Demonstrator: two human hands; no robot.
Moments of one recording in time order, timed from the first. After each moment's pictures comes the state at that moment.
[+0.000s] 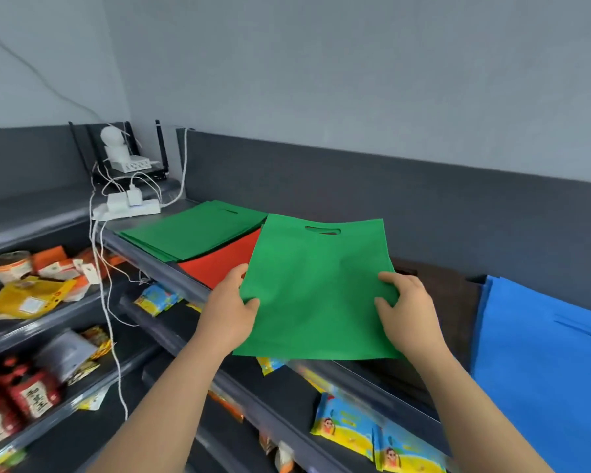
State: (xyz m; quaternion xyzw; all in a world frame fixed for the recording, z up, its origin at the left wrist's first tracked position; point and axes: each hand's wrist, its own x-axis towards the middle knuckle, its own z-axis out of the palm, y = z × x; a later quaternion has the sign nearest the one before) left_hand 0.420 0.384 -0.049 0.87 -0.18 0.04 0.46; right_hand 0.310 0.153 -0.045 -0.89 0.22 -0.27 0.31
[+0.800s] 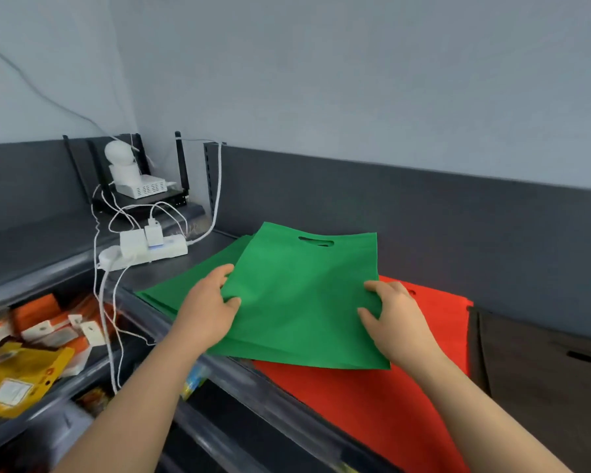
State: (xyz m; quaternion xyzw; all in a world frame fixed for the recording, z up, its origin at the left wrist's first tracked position) left_hand 0.718 0.483 -0.039 0.90 -0.19 0.04 0.40; right_hand 0.592 0.253 -0.045 -0.93 0.20 -0.21 0.23
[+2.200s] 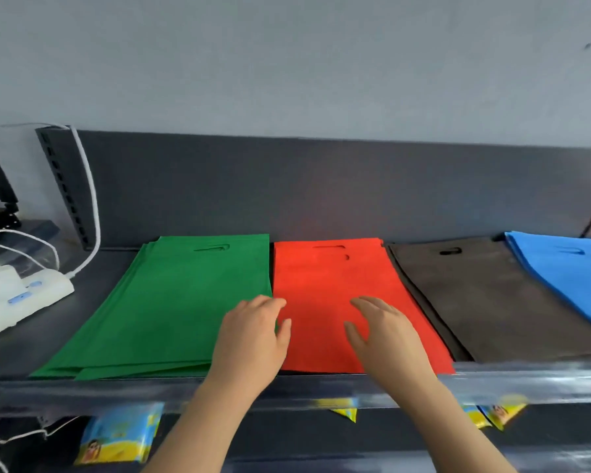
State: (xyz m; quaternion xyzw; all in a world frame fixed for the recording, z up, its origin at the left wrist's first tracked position) left_hand 0.726 0.476 -0.059 0.79 -0.56 0.06 0.26; right_hand 0.565 0.377 -0.066 -0.86 0.43 -0.23 0.10
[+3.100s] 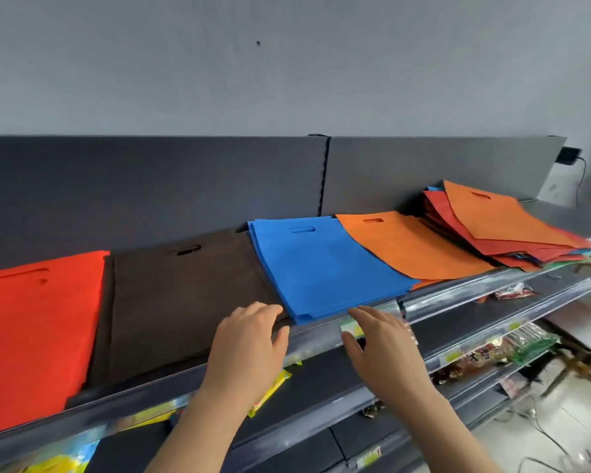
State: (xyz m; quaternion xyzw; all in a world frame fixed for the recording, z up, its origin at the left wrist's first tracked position) left_hand 0.326 0.277 -0.068 0.67 -0.69 0.00 0.28; right_hand 0.134 0.251 -0.069 -0.77 0.60 -0.20 0.03
